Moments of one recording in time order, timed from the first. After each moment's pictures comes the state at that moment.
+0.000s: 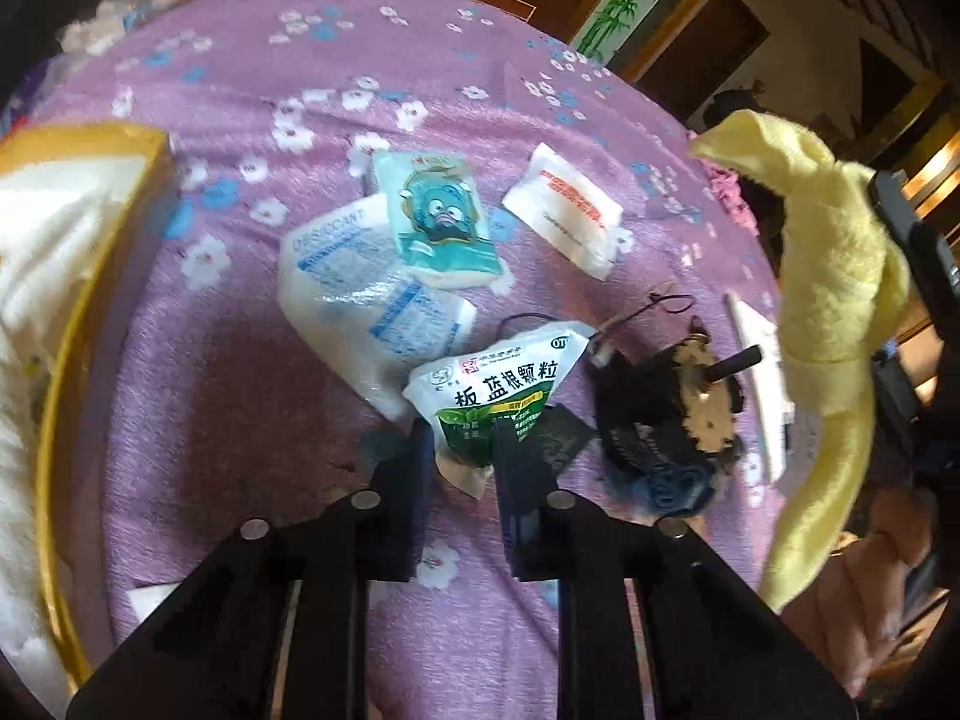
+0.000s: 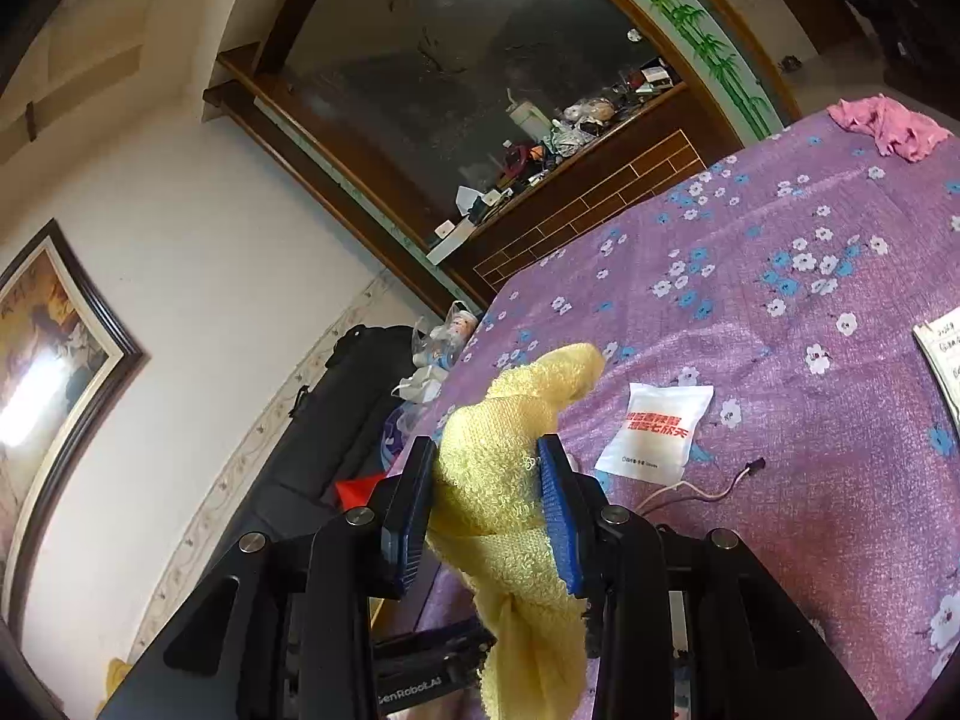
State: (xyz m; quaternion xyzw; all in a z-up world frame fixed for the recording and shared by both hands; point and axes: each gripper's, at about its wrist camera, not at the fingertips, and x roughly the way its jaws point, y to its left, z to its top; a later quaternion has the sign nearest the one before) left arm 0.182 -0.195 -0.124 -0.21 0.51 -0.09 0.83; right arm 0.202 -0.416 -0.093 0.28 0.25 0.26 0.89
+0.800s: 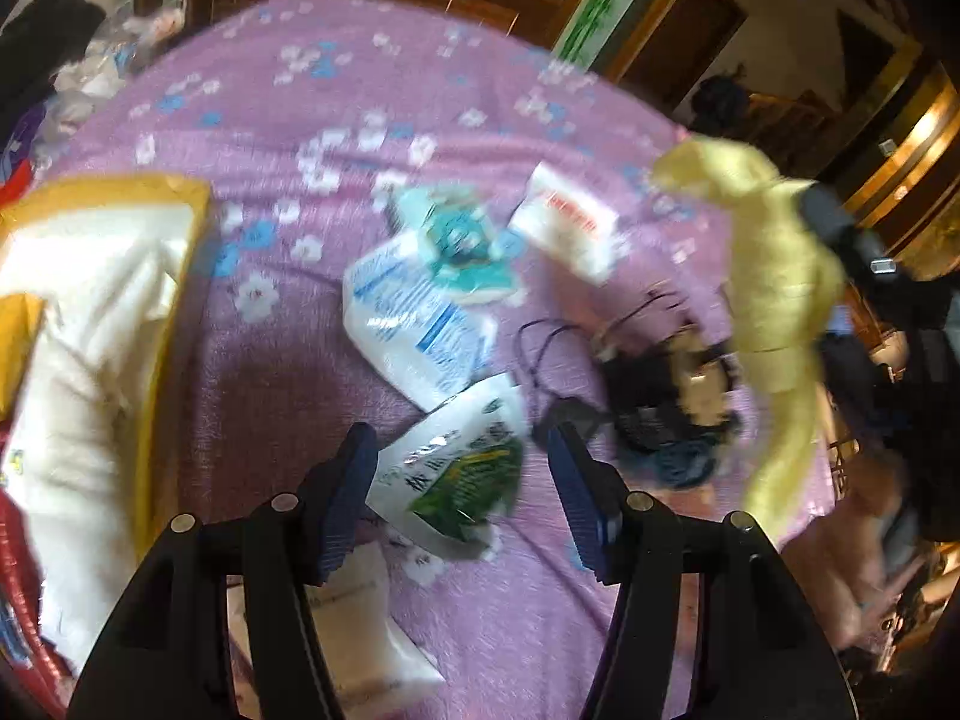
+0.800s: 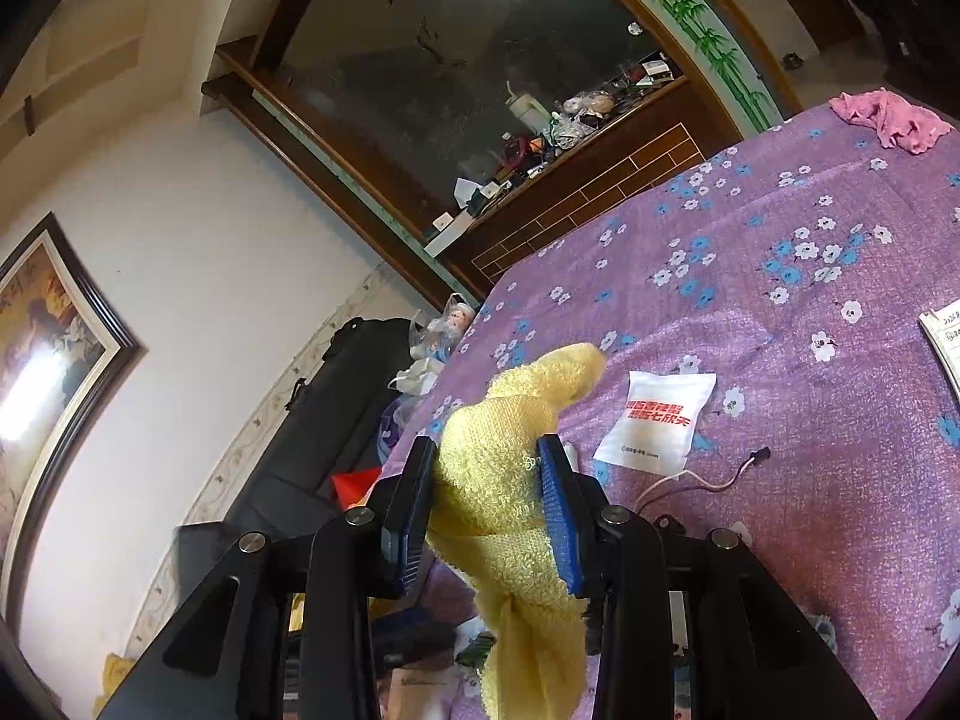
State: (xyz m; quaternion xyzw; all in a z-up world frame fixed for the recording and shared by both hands) left arm 0.178 -0.181 -0.113 -0.17 0.51 -0.10 0.84; right arm 0.193 -0.410 -0.073 0.27 0.26 0.27 0.89
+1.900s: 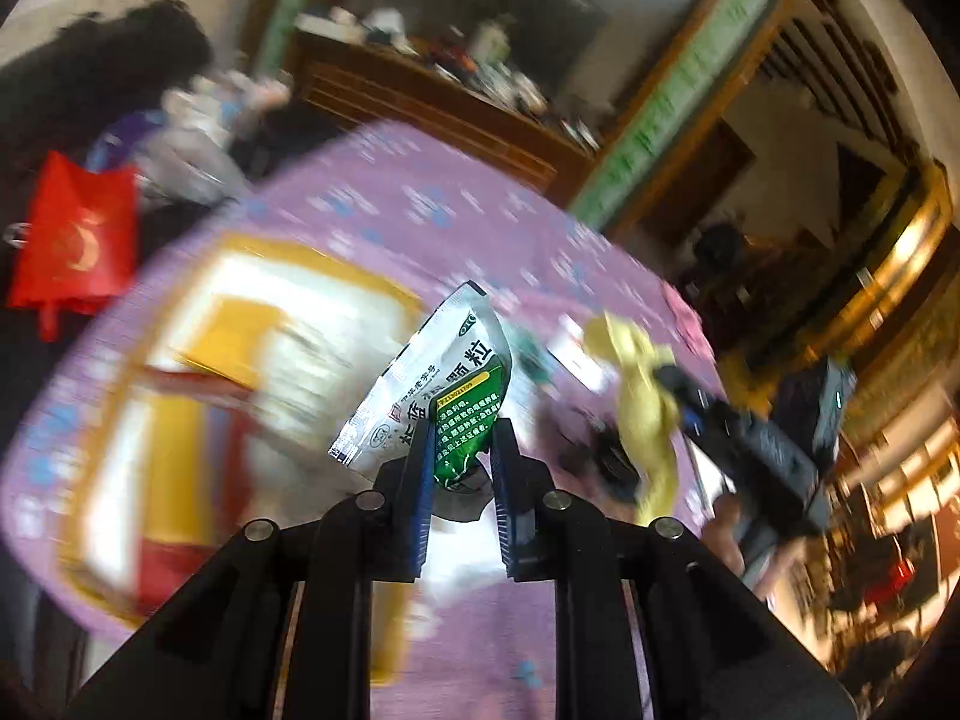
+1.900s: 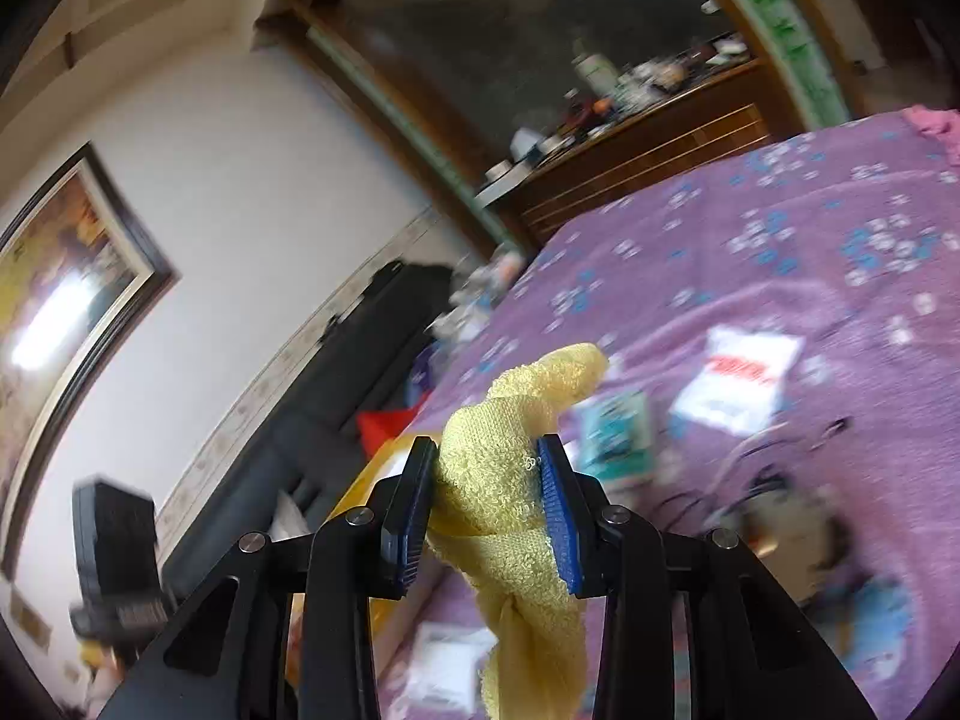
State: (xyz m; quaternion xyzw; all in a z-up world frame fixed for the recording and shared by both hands) left arm 0.041 -0.044 -0.019 -0.26 0.36 -0.03 0.90; right arm 0.166 -0.347 -0.063 0.20 0.29 0.36 0.87
